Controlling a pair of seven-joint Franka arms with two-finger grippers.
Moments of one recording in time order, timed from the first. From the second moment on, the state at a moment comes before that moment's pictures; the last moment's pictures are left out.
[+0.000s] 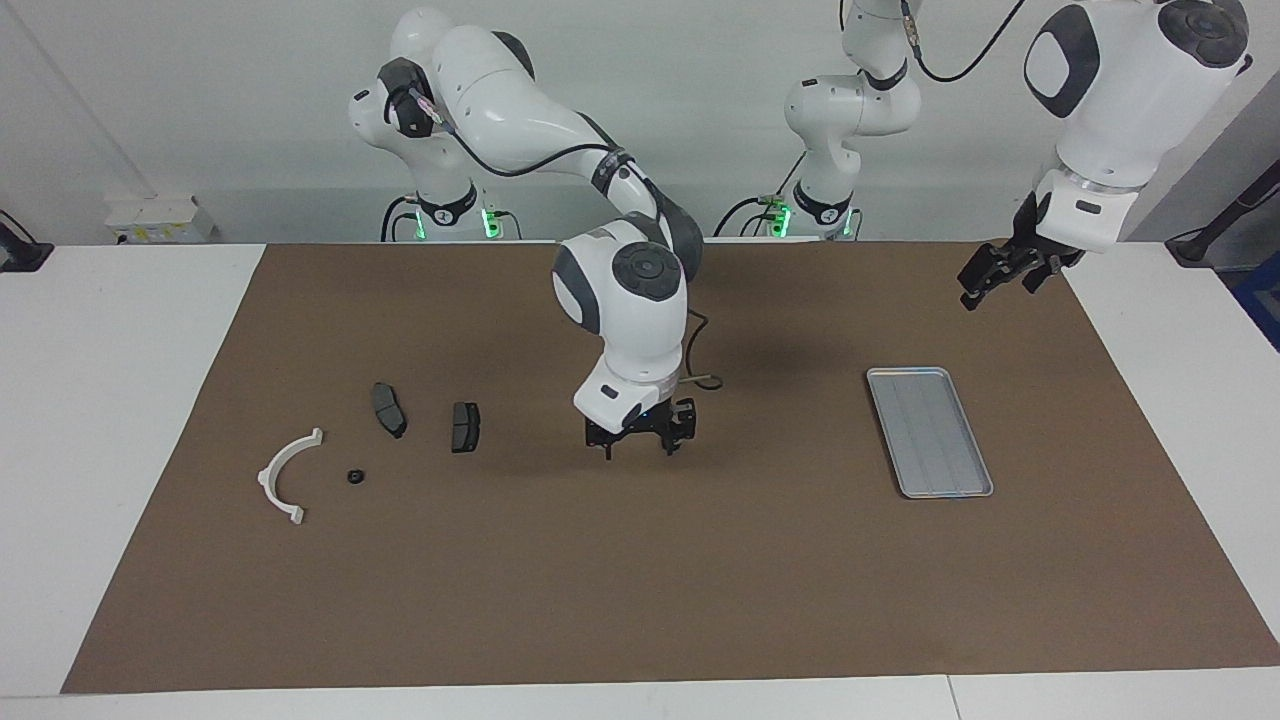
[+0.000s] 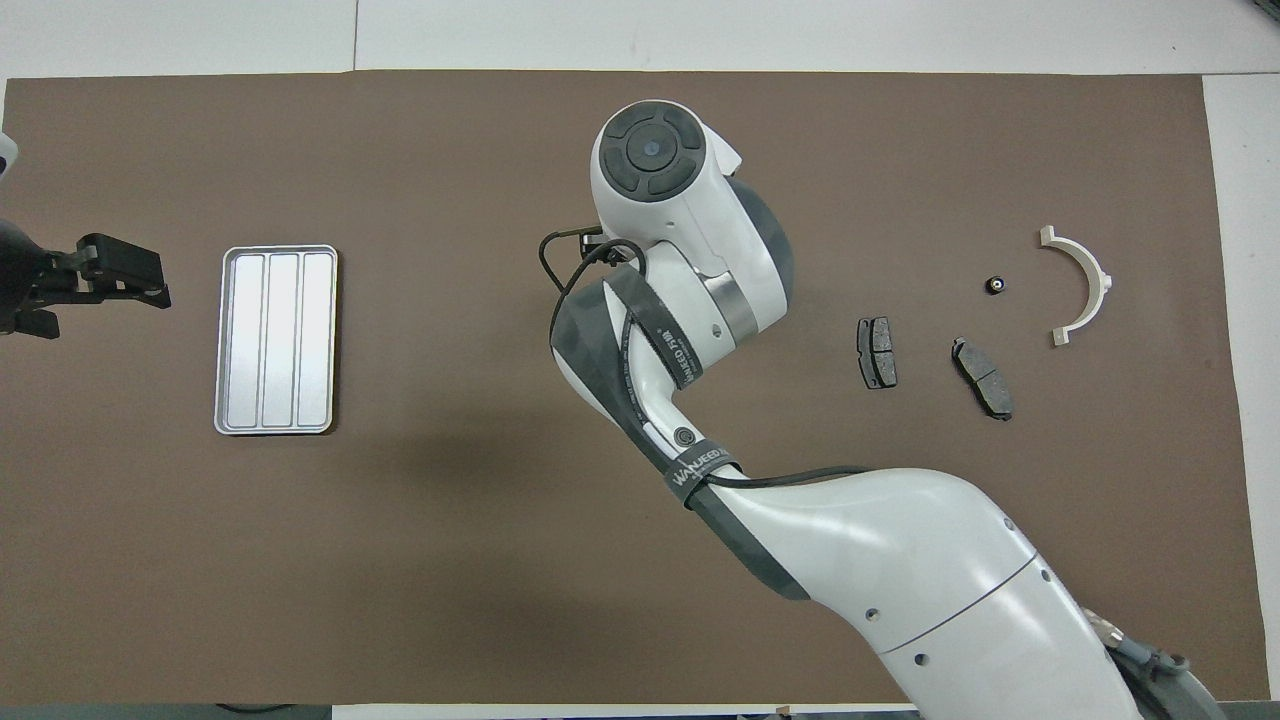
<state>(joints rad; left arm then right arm) -0.06 0.01 0.02 -1.63 0.02 1.62 -0.24 0.57 0.74 -0.02 -1.11 -0.05 1.93 0.51</state>
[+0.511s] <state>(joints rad) -0.06 -0.01 0.02 -1.64 0.00 1.61 -0.24 0.59 0.77 -0.01 -1.16 -0.02 2.02 0.54</state>
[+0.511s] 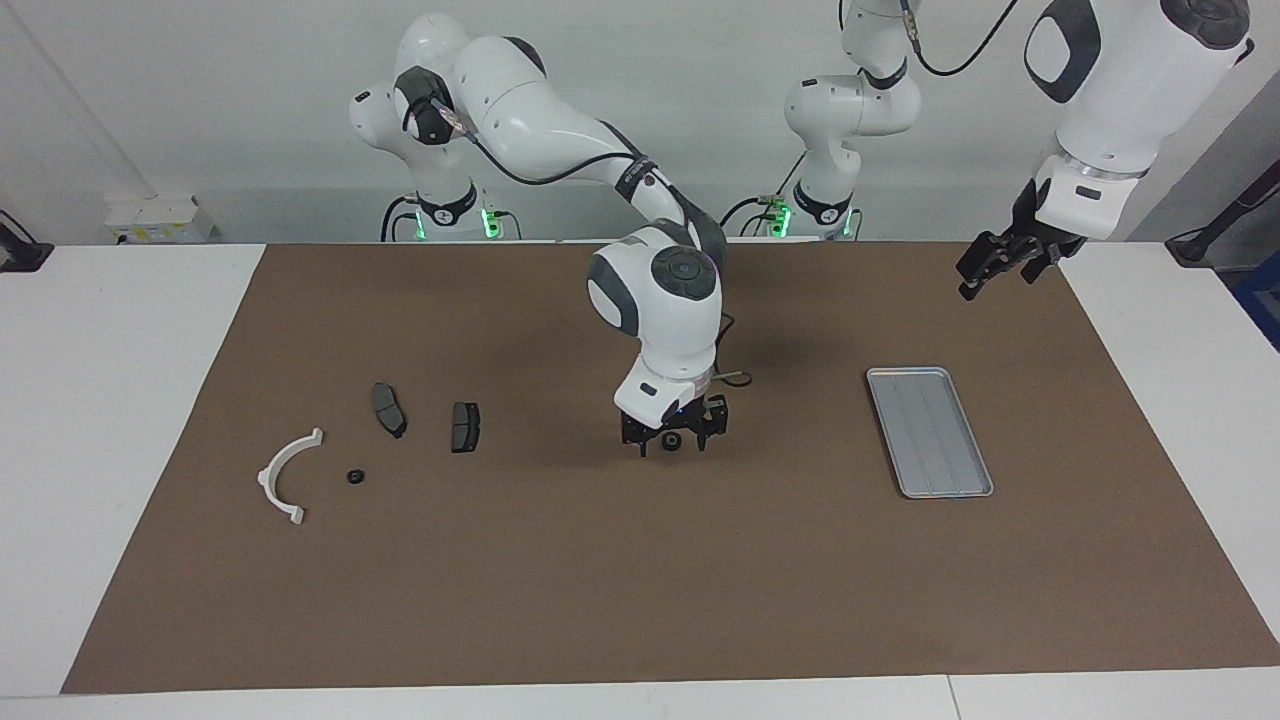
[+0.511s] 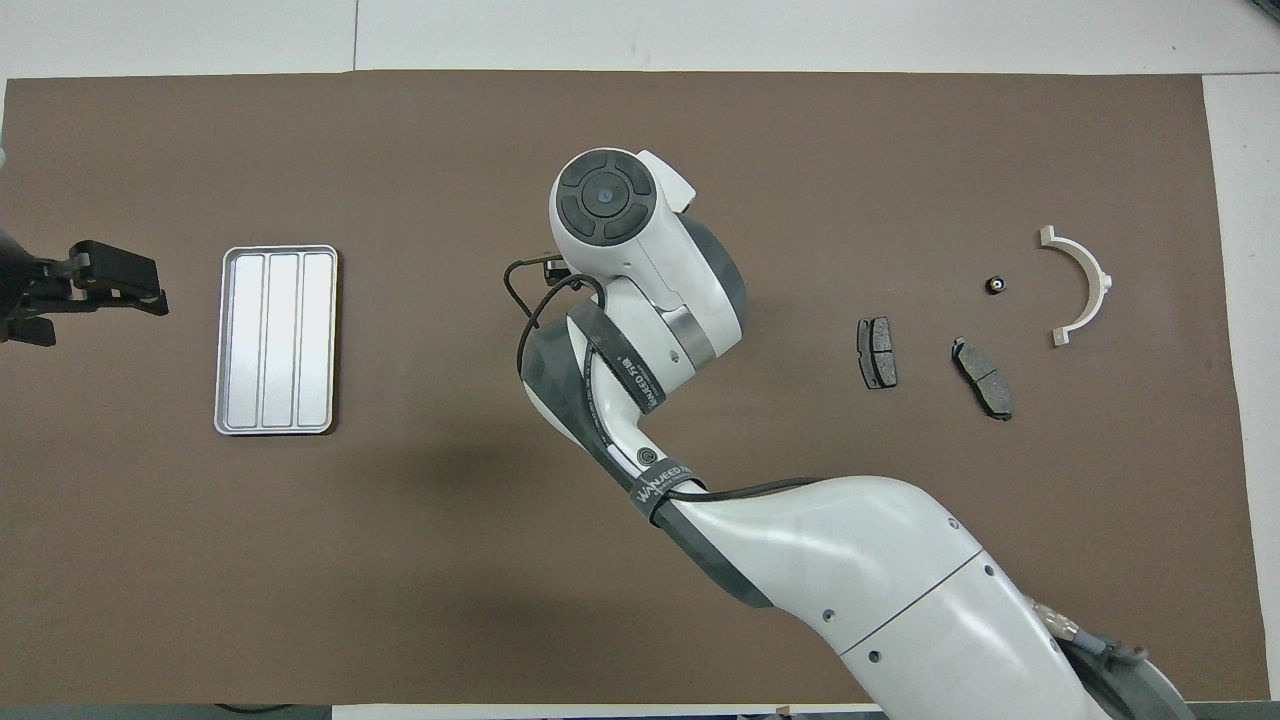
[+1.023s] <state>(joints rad) -0.06 -0.02 0.02 -1.65 -0.03 1.61 -0.24 0.59 0.74 0.00 -1.31 -0.01 2.09 0.54</state>
